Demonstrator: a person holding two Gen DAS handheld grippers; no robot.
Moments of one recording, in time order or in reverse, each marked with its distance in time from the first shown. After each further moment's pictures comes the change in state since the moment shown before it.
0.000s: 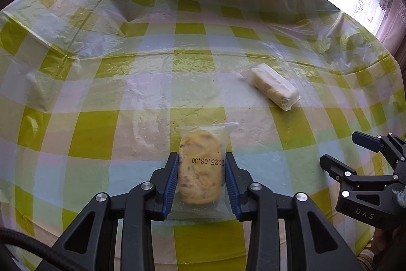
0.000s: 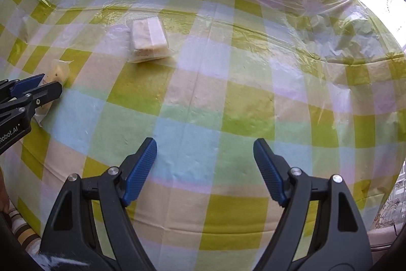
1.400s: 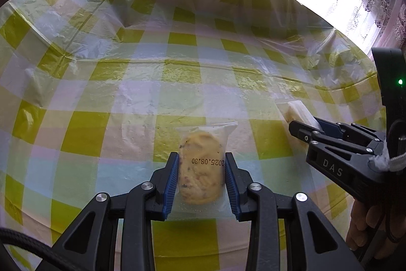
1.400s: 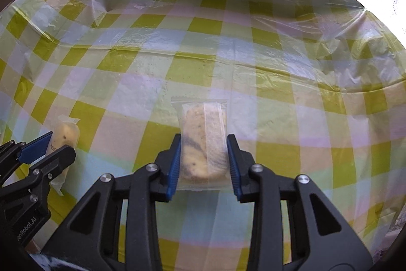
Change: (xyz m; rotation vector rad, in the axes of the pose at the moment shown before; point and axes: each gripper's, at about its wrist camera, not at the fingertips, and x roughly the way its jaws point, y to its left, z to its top) left arm -0.017 -0.014 0.001 -0.041 -0.047 -0.078; right arm -0.003 0.007 0.047 0.068 -0.084 0.061
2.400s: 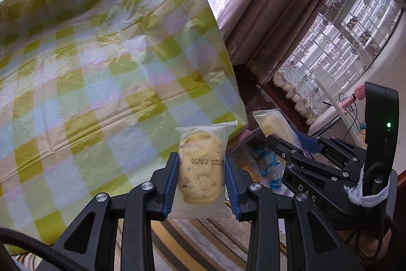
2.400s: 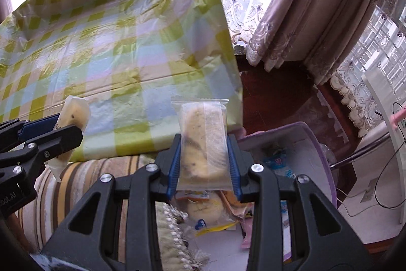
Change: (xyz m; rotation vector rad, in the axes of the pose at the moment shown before) left arm -0.092 -0.281 -0.110 0.394 0.190 -0.522; right arm -0.207 -0.198 -0.235 0.401 0.051 -0.369
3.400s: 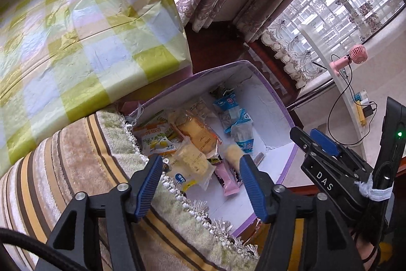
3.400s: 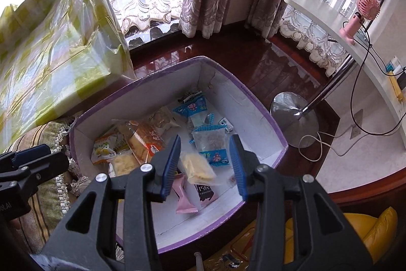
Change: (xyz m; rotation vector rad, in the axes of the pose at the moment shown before) left arm 0.060 -0.092 -0.046 -0.018 0.234 -0.030; right arm -0.010 -0.141 -0.092 0.299 0.083 -0.162
